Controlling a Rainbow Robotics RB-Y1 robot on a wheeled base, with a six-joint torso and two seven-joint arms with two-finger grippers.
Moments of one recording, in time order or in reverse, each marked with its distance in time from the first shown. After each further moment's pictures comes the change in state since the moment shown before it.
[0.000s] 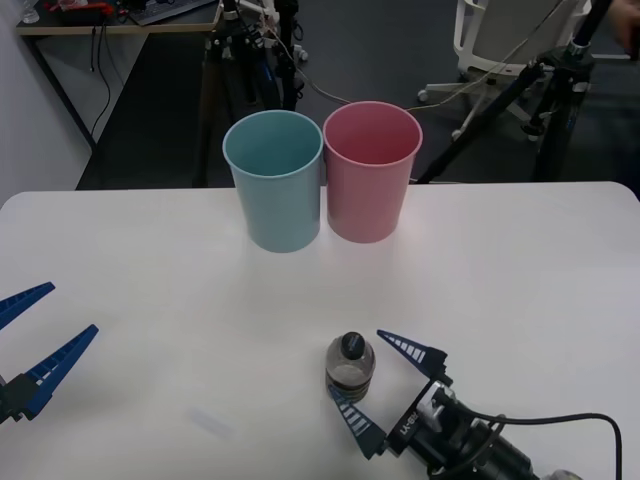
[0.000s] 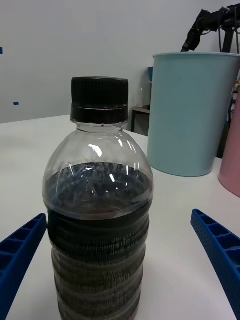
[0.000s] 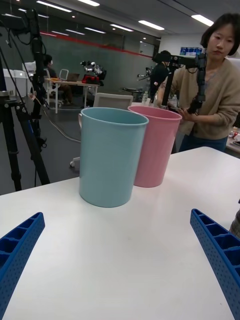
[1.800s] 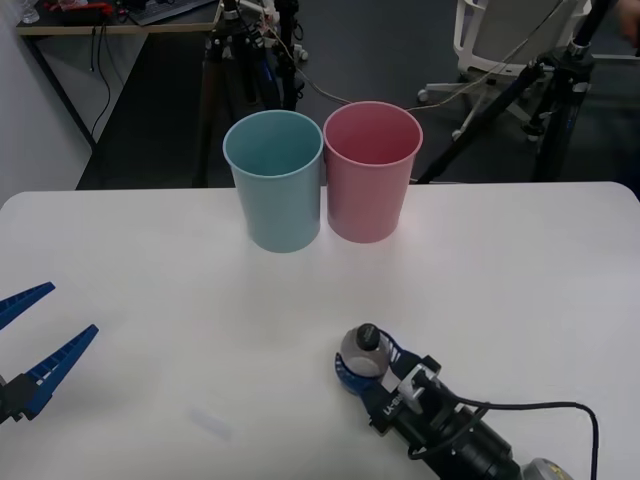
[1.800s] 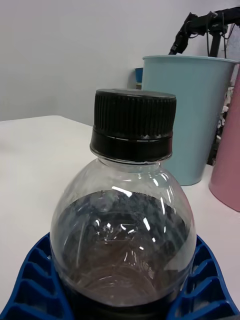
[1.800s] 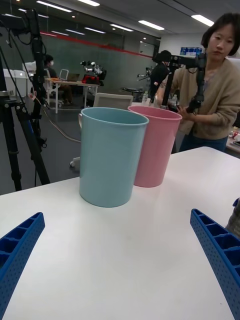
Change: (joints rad) right arm -0.017 0.057 -0.001 -0.017 0.001 0.090 0.050; left arm 0.000 0.000 0.000 0.000 0.000 0.000 0.000
